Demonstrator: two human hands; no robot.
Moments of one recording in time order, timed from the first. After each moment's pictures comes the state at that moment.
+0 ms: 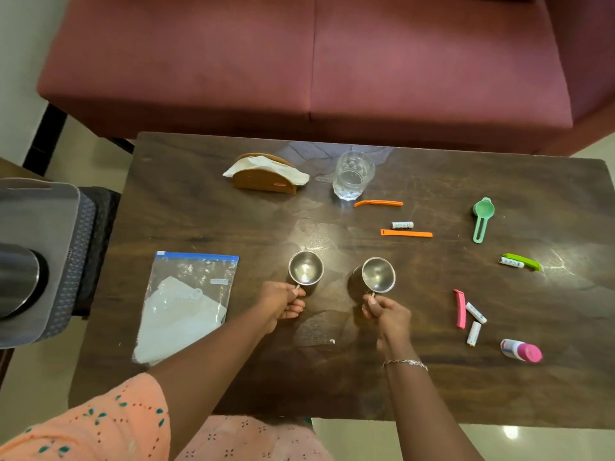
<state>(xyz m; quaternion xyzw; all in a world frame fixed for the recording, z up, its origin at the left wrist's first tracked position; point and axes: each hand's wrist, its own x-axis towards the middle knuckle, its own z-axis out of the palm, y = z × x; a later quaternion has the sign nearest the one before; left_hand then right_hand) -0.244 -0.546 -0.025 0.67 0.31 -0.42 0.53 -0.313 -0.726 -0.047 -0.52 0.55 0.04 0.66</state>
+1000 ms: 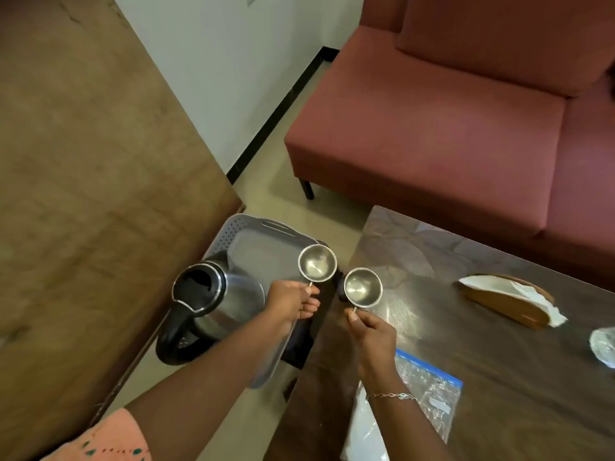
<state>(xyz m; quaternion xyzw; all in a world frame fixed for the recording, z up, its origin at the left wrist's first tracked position) -0.103 -0.146 0.039 0.63 0.41 -0.21 0.63 -0.135 -0.286 -0.011 -0.62 0.28 0.13 0.72</state>
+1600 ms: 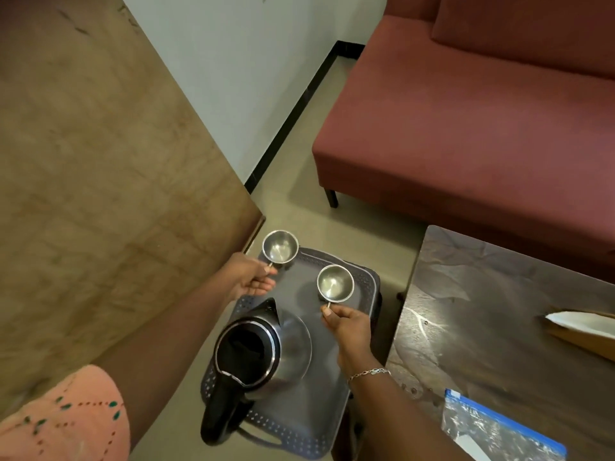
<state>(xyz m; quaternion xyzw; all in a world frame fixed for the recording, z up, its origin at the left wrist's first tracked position) -0.004 0.052 0.019 0.70 0.42 -0.28 0.51 -0.061 -0.127 -0.070 -0.57 0.33 0.23 0.71</state>
